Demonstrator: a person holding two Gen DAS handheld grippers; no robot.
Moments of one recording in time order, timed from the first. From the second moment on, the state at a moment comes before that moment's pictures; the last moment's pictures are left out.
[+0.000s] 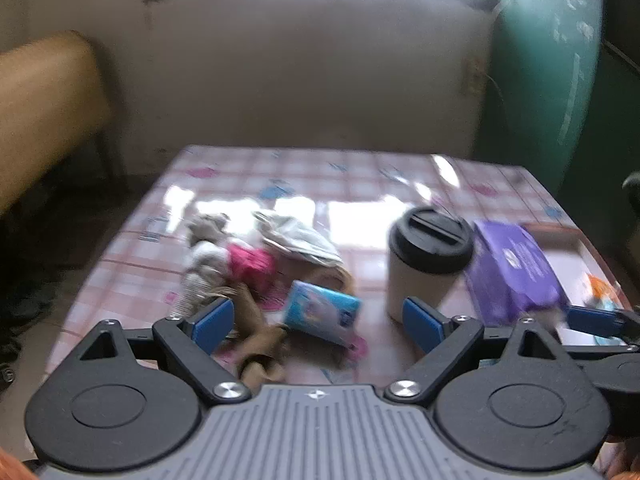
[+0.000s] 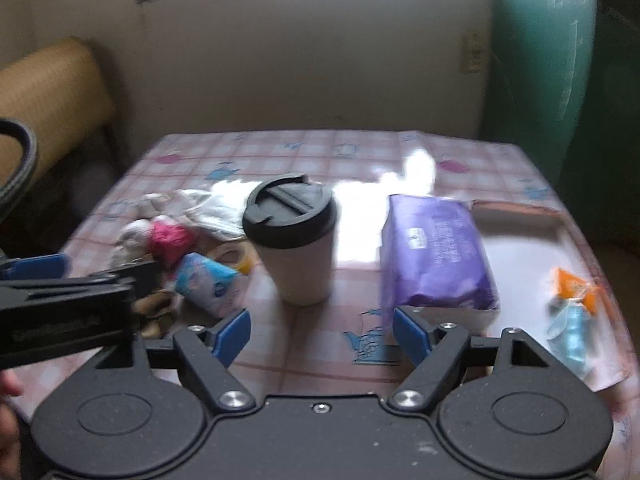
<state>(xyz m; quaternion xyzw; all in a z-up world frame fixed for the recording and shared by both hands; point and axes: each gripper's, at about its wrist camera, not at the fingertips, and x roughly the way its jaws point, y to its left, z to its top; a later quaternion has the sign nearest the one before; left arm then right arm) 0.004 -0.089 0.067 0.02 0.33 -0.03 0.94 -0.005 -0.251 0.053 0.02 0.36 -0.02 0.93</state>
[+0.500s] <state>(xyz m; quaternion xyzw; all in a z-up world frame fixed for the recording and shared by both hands) 0.010 -0.019 0.042 -0.02 0.36 0.03 0.93 -0.005 -0.221 0.036 0.03 0.38 0.06 0.92</state>
